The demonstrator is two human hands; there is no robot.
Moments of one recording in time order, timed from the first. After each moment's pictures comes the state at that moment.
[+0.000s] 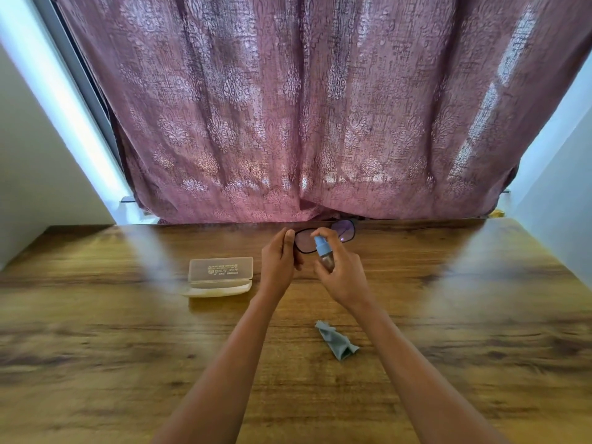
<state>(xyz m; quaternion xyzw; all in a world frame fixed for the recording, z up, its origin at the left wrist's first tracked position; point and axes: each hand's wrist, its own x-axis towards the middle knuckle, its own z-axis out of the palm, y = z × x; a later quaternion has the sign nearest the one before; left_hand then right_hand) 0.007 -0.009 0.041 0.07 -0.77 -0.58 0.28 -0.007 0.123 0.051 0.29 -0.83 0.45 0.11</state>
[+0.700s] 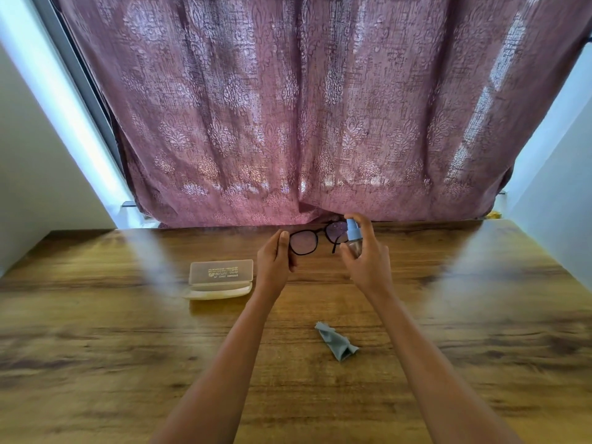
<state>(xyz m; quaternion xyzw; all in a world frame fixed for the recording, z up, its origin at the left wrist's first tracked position) 0.010 -0.016 0.040 0.08 -0.75 -0.60 0.27 -0.025 0.151 0.062 0.23 -0.83 0.47 0.22</state>
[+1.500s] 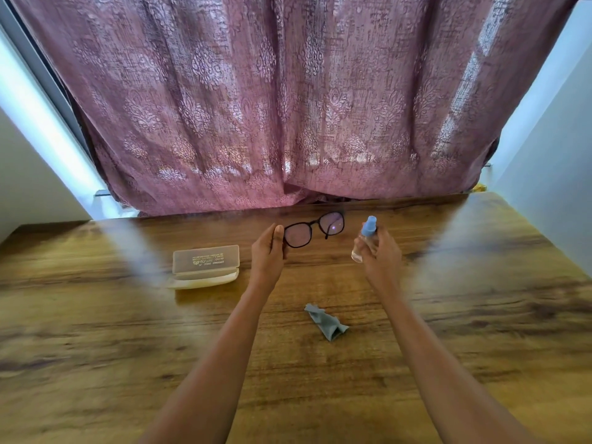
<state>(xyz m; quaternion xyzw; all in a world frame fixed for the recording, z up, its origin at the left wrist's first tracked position) 0.007 -0.004 0.020 0.07 -0.76 -0.60 0.24 -0.030 0.190 0.016 0.05 -0.85 0.50 0.17</state>
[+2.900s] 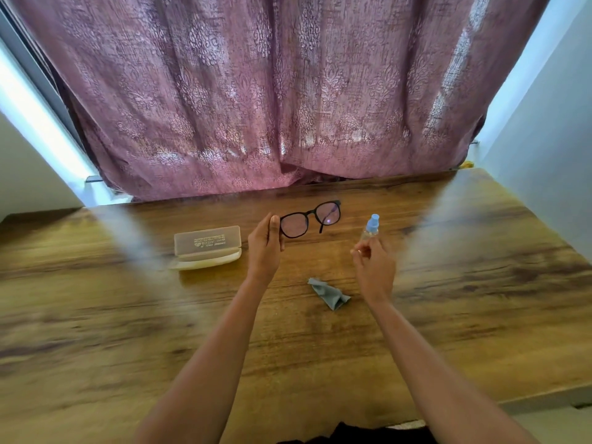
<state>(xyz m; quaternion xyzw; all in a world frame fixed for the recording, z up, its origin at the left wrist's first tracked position) 0.038 -0.010 0.020 0.05 -0.75 -0.62 0.22 0.027 0.178 -0.014 0.00 -0.87 0.44 0.20</state>
